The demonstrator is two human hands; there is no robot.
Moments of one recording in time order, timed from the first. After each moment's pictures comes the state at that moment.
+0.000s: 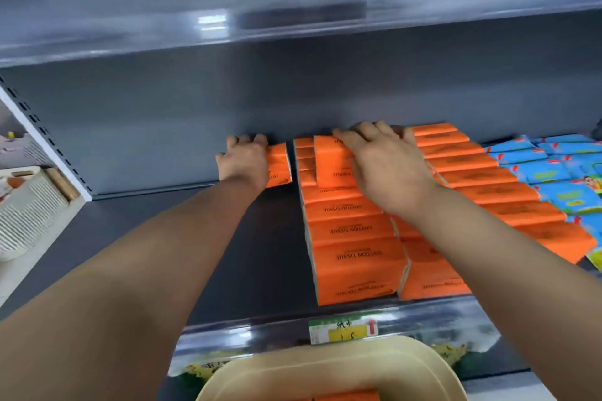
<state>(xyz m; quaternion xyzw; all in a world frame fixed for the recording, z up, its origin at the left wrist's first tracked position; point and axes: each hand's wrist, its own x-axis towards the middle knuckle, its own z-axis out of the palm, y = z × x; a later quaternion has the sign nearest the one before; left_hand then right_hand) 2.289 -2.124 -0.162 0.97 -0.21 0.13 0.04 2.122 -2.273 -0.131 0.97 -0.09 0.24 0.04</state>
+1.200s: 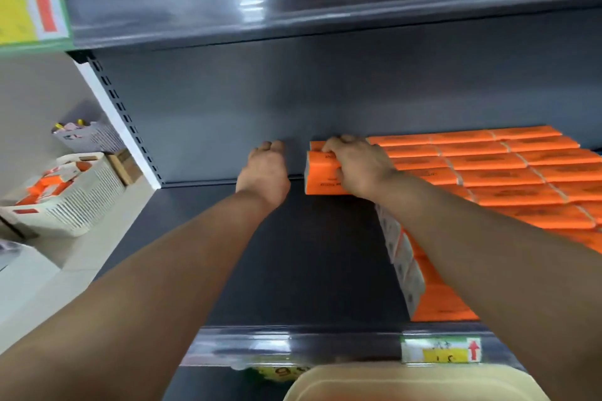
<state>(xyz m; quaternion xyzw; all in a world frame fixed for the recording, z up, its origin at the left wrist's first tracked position) 2.317 -2.048 -0.162 0.96 -0.22 0.09 0.15 2.254 -2.205 -0.156 0.99 -0.05 0.12 -0.08</state>
